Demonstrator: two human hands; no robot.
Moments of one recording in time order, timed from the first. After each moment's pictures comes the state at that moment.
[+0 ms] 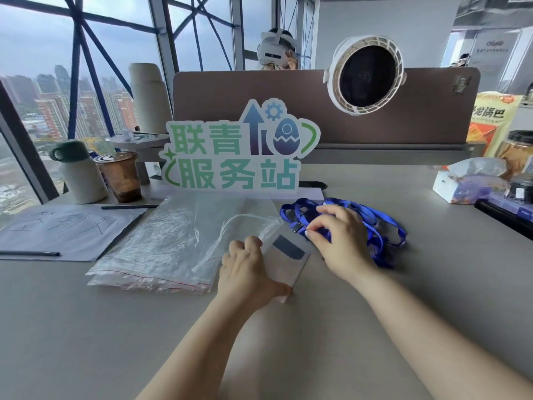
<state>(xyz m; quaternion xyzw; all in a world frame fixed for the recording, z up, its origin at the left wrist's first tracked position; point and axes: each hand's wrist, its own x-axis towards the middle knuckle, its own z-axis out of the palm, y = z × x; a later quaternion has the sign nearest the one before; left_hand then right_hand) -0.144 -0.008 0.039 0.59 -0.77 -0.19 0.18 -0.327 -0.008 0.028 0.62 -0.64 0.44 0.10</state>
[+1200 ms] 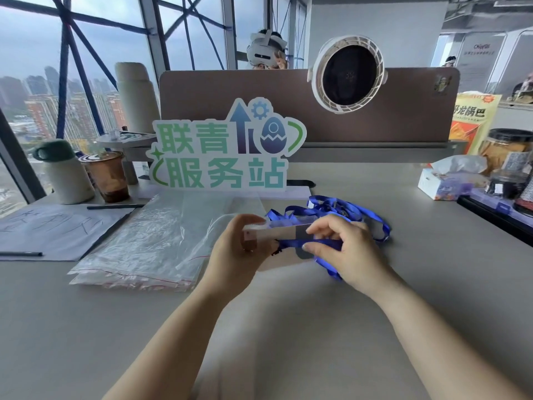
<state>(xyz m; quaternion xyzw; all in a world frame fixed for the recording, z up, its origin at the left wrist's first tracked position) -0.148 -0.007 0.042 0.37 -0.70 -0.39 0.47 -0.342 0.049 0.045 0.66 -0.57 0.48 -0.05</state>
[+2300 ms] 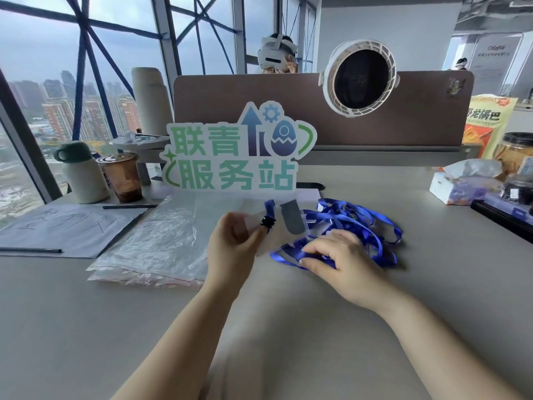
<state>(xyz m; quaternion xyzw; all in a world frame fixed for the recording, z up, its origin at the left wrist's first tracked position) -0.144 -0.013 0.047 0.42 -0.57 -0.40 0.58 -0.329 0.049 0.037 0.75 -0.56 0.35 0.00</state>
